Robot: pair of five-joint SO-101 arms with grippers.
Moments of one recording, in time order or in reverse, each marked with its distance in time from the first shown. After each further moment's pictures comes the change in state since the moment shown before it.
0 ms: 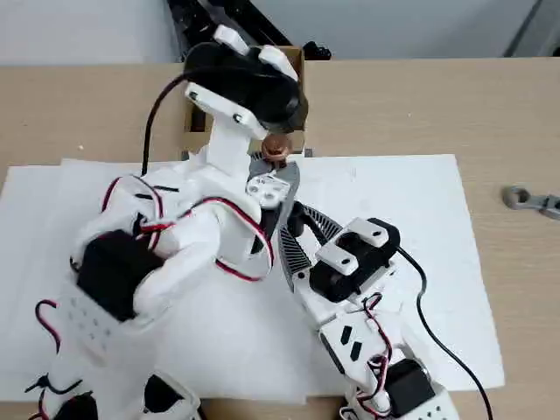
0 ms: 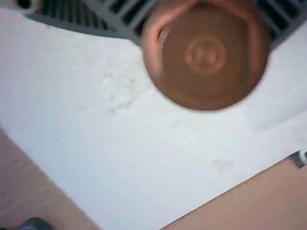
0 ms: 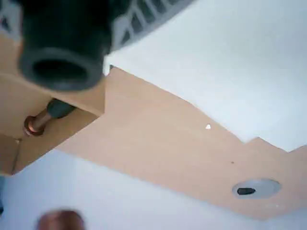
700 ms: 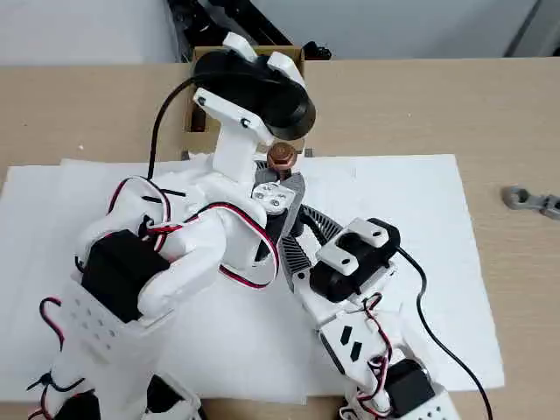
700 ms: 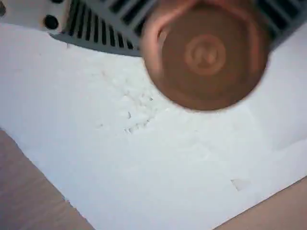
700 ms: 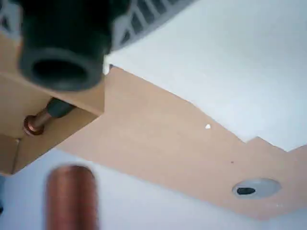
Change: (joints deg) left arm 0.5 0.5 -0.6 2.4 1.8; right arm 0.0 0.0 0.0 0.0 0.0
